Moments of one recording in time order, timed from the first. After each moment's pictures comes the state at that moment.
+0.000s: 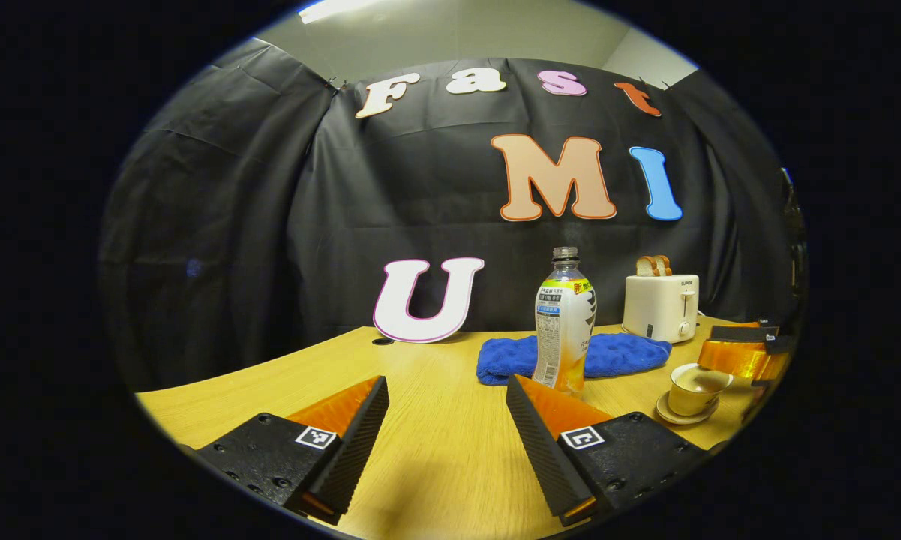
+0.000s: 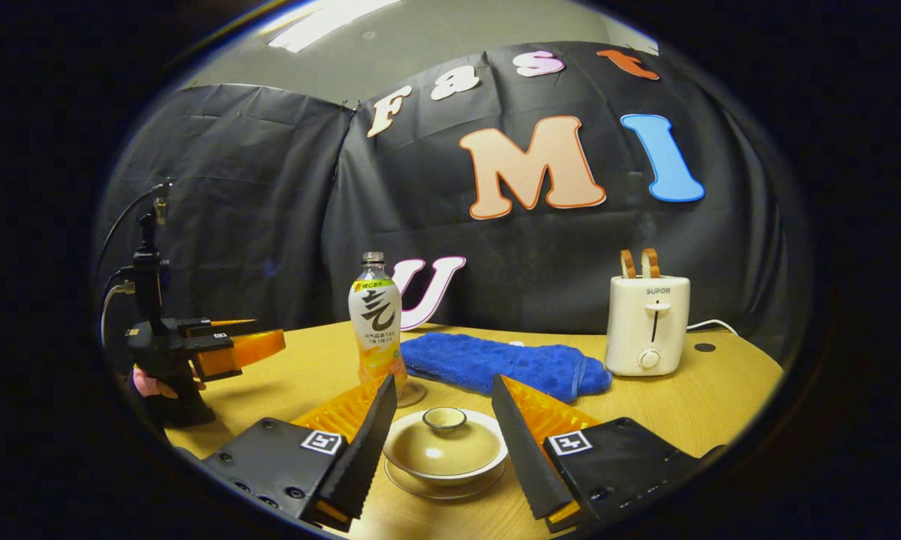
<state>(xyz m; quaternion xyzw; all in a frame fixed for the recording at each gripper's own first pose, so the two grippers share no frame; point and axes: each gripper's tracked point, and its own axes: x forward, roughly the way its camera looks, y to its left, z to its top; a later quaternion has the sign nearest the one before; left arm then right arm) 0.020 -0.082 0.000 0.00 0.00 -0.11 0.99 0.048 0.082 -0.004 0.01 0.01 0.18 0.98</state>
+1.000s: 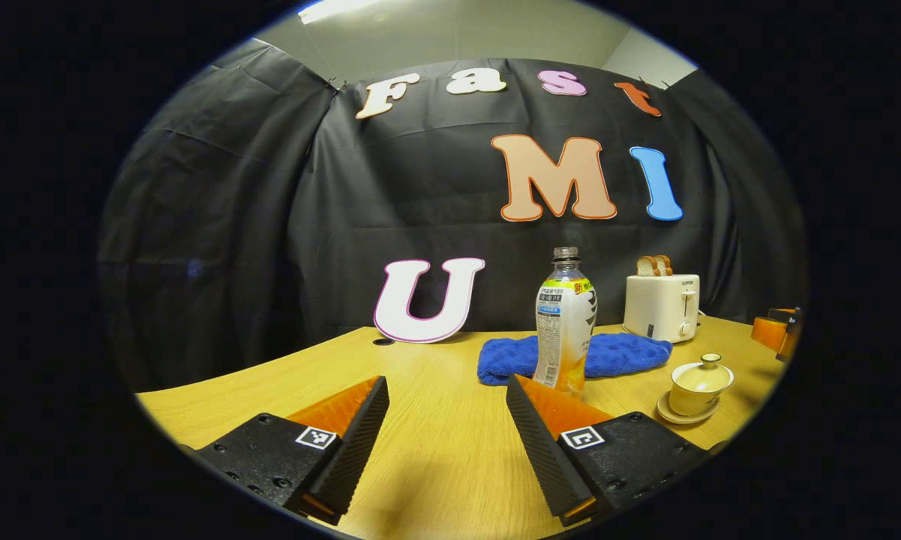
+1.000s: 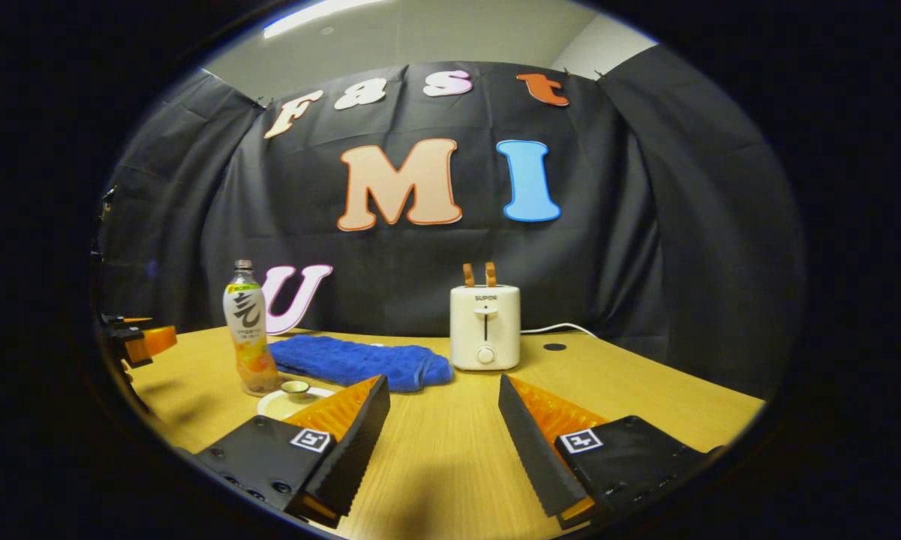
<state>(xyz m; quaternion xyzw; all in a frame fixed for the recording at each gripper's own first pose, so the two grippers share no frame) 0.020 -0.081 0.001 0.00 0.00 -0.11 0.99 0.007 -0.057 0.003 0.00 -0.01 -0.09 1.00</state>
